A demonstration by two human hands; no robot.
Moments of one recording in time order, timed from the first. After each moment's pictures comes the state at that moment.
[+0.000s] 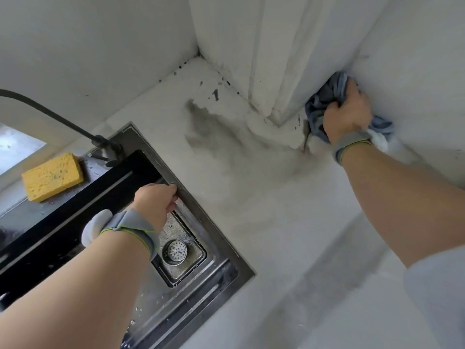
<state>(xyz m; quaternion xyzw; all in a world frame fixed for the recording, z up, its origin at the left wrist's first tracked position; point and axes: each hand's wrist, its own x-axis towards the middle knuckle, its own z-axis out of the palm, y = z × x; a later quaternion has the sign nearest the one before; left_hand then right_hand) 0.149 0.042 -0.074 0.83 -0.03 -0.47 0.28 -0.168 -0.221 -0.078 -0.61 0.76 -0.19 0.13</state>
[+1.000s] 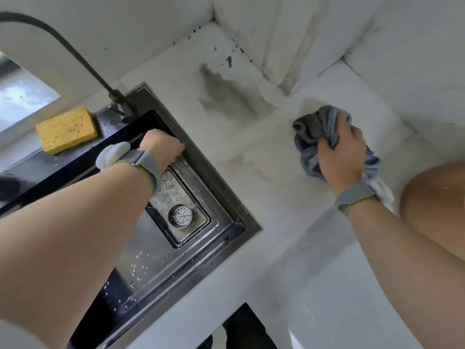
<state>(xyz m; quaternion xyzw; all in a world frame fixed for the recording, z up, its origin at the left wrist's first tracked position) 0.173 0.043 -0.049 0.86 -0.20 -0.43 0.19 -0.185 -0.046 -0.072 -0.70 0.68 -0.16 0.15</state>
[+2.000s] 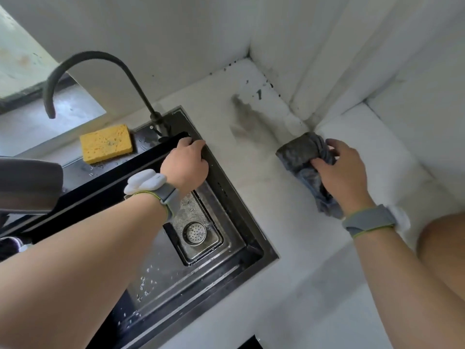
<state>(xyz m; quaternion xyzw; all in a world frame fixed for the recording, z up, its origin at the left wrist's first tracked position) 0.182 0.061 -0.024 0.83 -0.49 -0.27 0.07 -0.117 -0.052 -0.018 -0.66 0.67 -0.14 0.31</state>
